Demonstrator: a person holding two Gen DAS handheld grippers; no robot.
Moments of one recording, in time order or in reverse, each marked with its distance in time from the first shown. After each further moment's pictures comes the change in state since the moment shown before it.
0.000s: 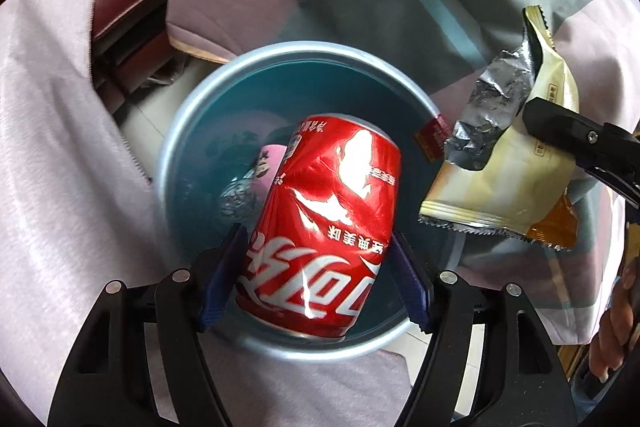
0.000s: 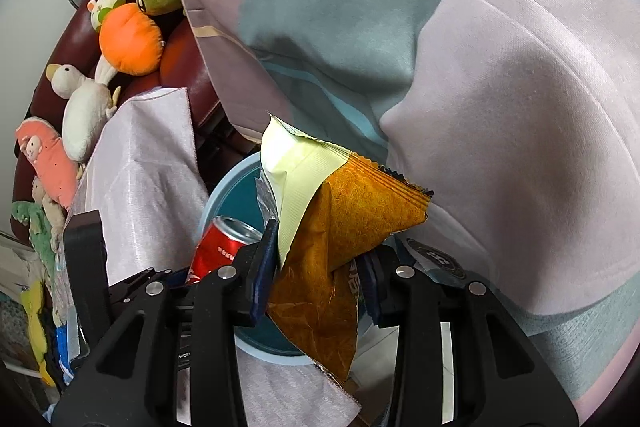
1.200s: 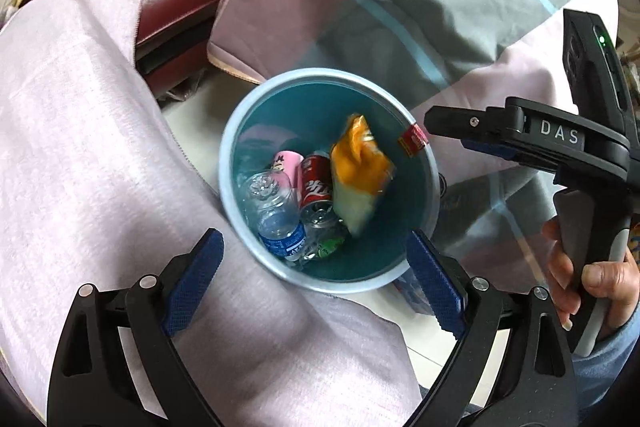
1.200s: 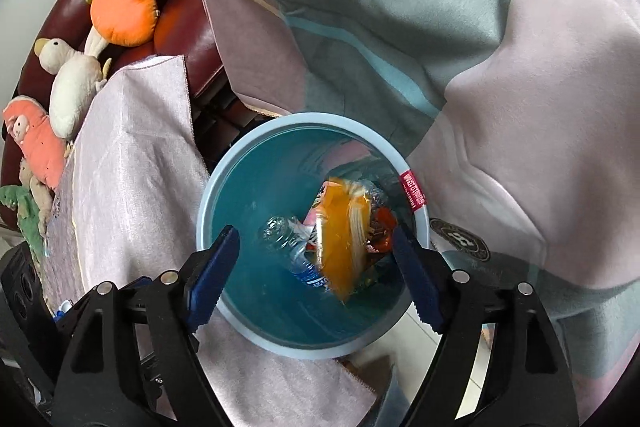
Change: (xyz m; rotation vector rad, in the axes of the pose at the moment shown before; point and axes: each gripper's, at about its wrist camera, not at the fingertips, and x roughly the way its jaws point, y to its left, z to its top) left arm -0.080 0.028 -0.060 -0.046 -0.149 -0.046; right arm 0.021 0.038 -0.012 -0.032 0.086 -0.043
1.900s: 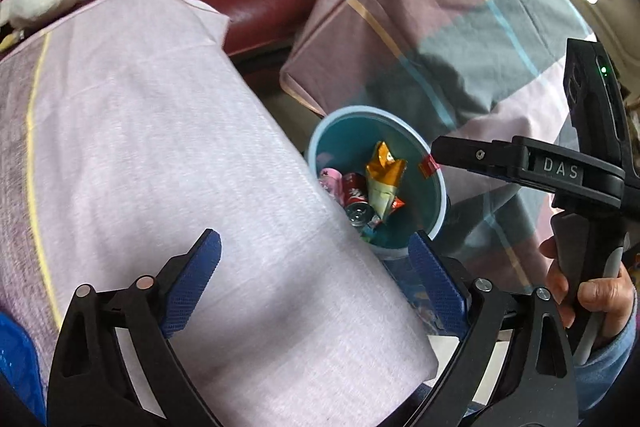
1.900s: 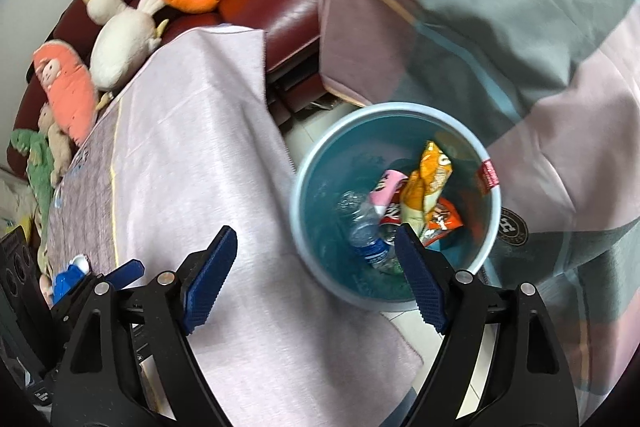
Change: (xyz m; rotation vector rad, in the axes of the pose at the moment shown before) left arm -0.105 0.059 -0.058 -0.126 -0.171 0.028; right arm -0.039 0.111 -0.046 -0.184 -0.013 0.027
